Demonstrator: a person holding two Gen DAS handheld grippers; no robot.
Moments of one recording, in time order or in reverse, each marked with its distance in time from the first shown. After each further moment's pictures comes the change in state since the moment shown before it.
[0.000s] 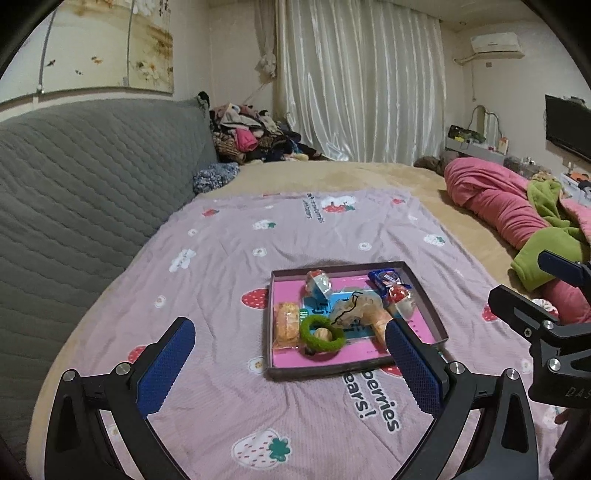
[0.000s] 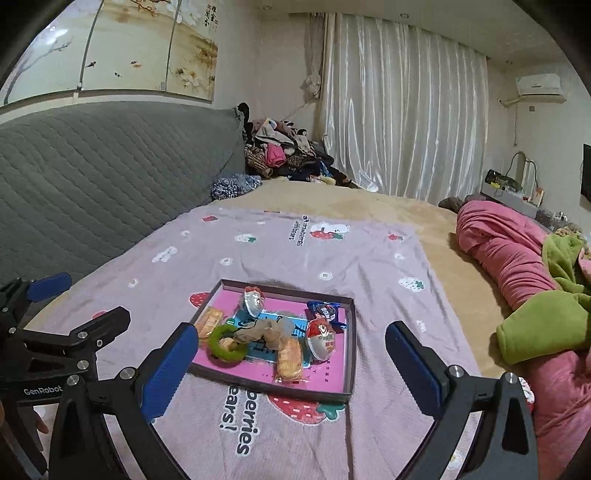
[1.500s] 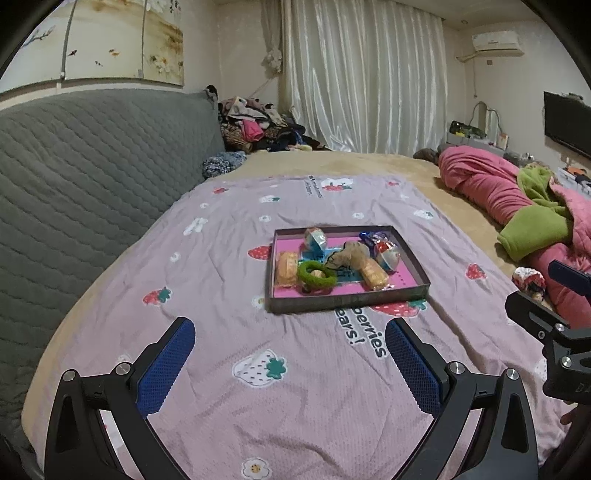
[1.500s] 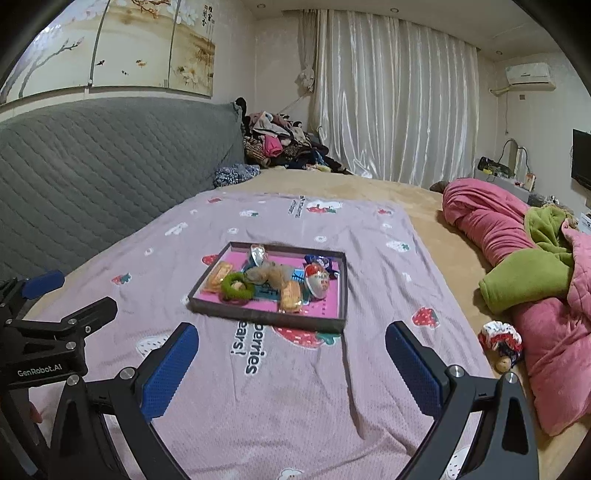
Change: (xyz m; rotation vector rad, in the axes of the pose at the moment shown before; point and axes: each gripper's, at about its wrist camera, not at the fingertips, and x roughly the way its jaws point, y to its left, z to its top) left arm -0.073 -0.006 -0.089 -0.019 0.025 0.005; right arm -0.080 0.000 -0.082 0.027 0.031 -0.004
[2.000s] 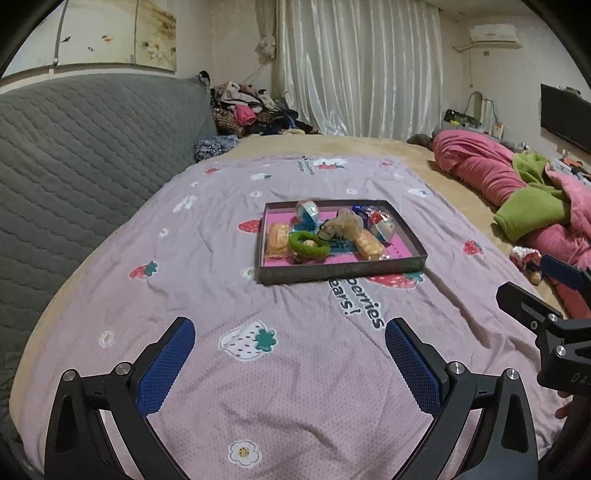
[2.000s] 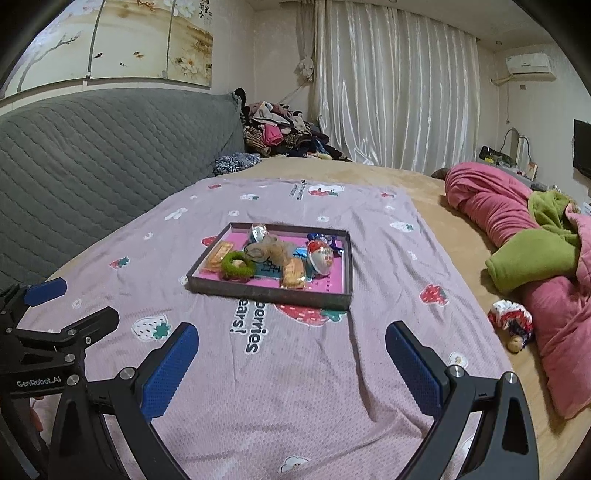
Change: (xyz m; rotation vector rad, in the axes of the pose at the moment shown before) left arm 0.020 -0.007 -0.036 0.012 0.055 -0.024; right arm 0.016 0.002 -0.033 0.016 0.033 0.013
